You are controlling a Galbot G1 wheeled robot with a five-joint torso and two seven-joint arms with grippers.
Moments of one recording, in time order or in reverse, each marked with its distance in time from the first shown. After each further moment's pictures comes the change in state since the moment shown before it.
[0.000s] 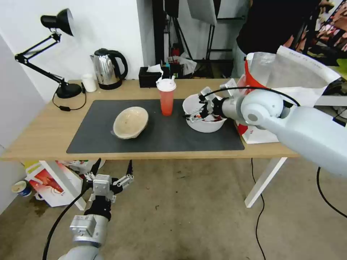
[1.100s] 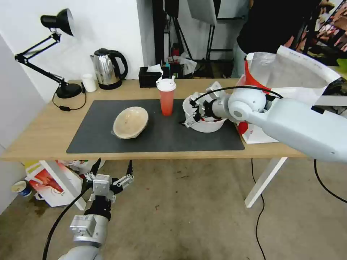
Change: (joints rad) left arm 0.000 0.000 0.000 0.000 0.000 0.000 0.000; right arm 0.090 0.076 -0.165 -0.072 -0.024 0.000 -0.030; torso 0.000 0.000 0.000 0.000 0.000
